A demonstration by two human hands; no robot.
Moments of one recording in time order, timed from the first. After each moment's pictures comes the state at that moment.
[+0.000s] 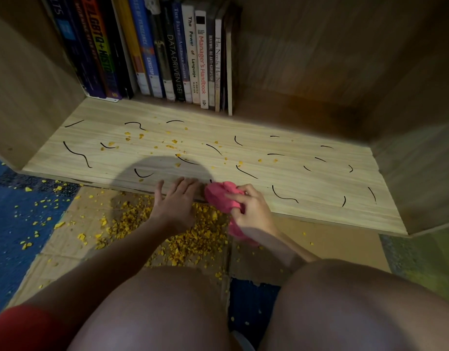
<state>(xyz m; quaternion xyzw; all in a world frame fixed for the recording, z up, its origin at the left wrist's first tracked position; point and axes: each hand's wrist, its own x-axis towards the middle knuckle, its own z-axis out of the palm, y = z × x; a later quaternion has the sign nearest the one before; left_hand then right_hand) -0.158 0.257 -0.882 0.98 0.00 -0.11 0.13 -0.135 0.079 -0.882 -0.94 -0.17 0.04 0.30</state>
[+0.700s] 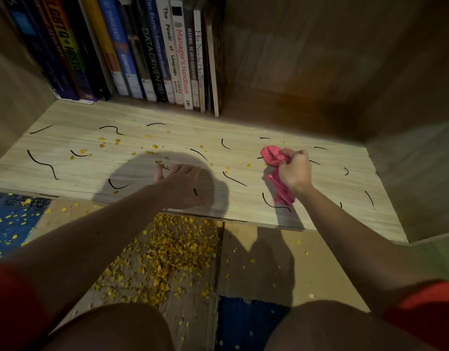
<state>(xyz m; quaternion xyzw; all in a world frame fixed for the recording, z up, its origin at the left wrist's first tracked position) -0.079 0.238 -0.860 0.97 -0.04 -0.22 0.07 -0.001 0.002 -0.875 -0.94 0.10 -0.02 0.31</state>
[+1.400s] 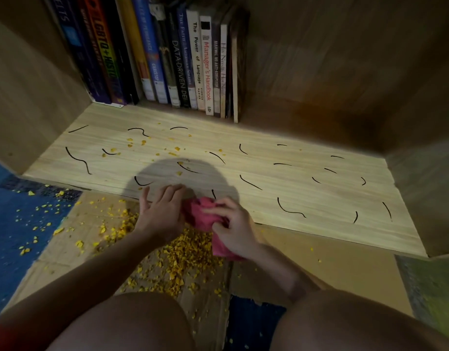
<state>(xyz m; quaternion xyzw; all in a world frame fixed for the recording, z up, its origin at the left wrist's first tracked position) -0.154 0.272 -0.889 0.99 0.05 -0.07 0.13 -0.135 0.106 -0.888 -0.87 -0.22 0.11 0.42</state>
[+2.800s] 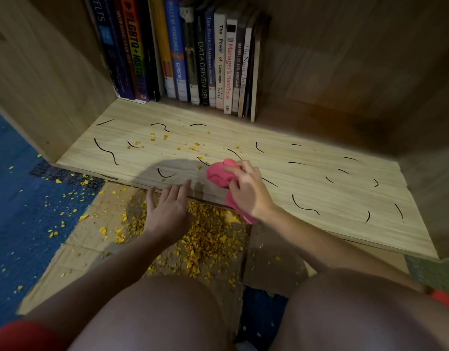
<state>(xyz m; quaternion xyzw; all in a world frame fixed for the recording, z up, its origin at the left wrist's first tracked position) -0.185 0.287 -0.892 0.99 0.09 -0.02 0.13 -0.091 0.130 -0.870 -0.93 -0.25 0.05 0.28</state>
